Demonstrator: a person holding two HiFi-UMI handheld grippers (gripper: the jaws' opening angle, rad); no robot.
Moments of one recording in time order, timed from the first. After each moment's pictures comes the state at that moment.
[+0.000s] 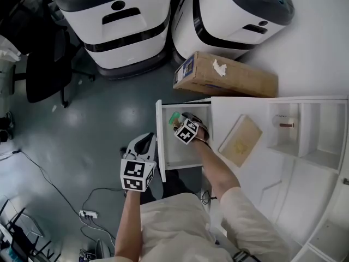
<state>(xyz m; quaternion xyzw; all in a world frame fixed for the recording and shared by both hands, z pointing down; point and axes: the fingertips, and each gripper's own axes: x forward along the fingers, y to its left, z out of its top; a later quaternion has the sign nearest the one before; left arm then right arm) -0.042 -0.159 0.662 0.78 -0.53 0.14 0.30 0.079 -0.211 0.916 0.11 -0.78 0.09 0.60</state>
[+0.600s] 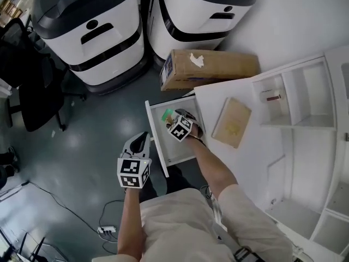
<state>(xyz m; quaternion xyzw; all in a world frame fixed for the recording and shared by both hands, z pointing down) -0.027 -0.151 0.636 0.81 -0.49 0.15 0.28 0.087 -0.212 0.855 0.21 -0.79 0.12 0.57</state>
